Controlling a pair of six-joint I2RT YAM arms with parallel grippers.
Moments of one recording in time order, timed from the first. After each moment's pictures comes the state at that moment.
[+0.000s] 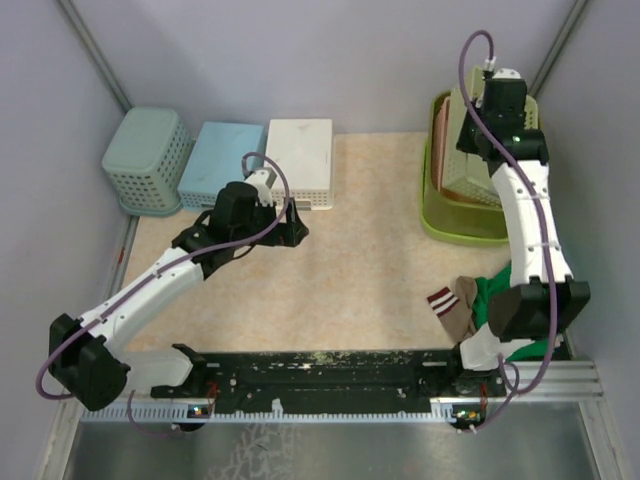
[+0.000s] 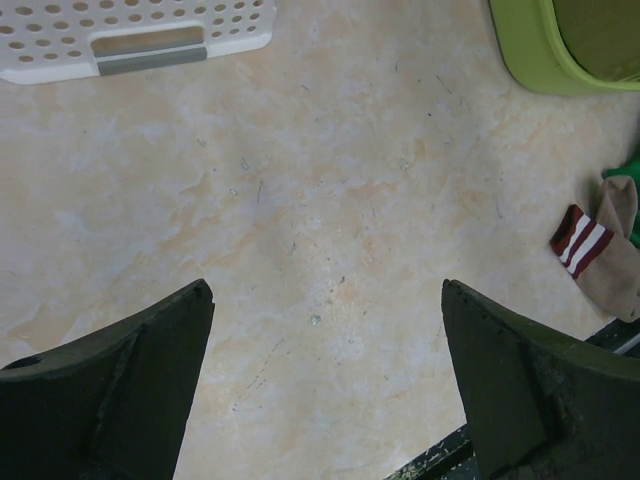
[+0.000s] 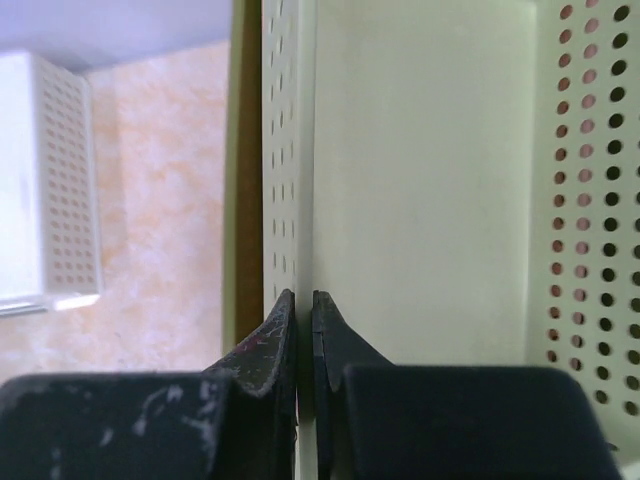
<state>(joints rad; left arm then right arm) -0.62 1.22 1.00 -0.32 0.01 -0.42 0.04 1.62 1.82 -0.81 0.13 0.16</state>
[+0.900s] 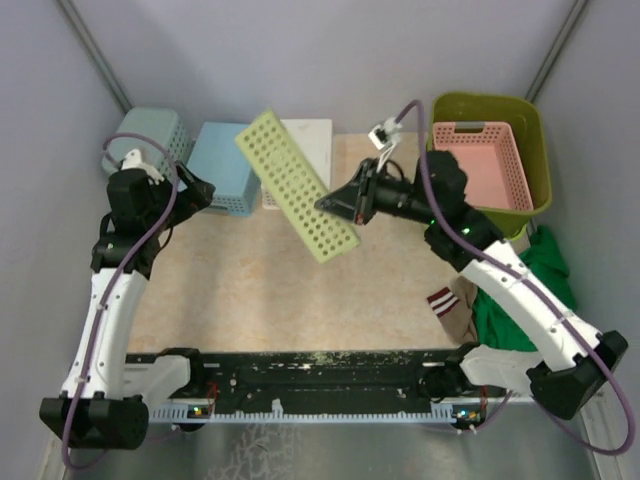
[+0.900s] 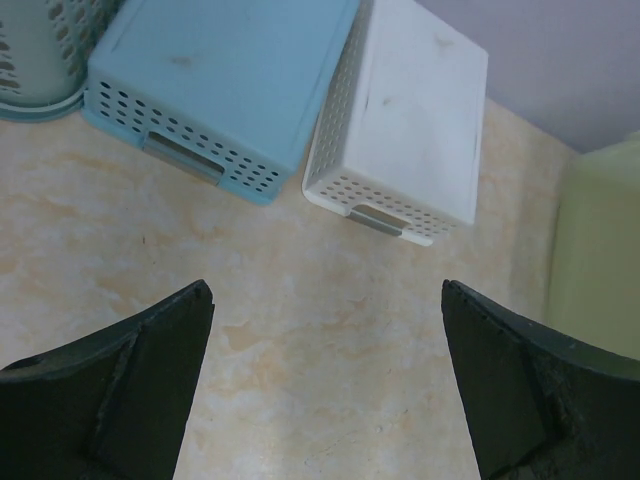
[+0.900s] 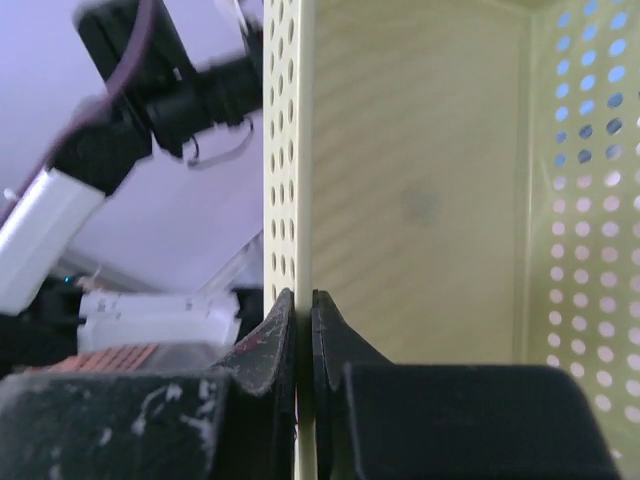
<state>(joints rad) -0.06 1.03 1.11 -0.48 0.04 -0.50 0.59 1.14 1.35 -0.25 -0.51 0.53</state>
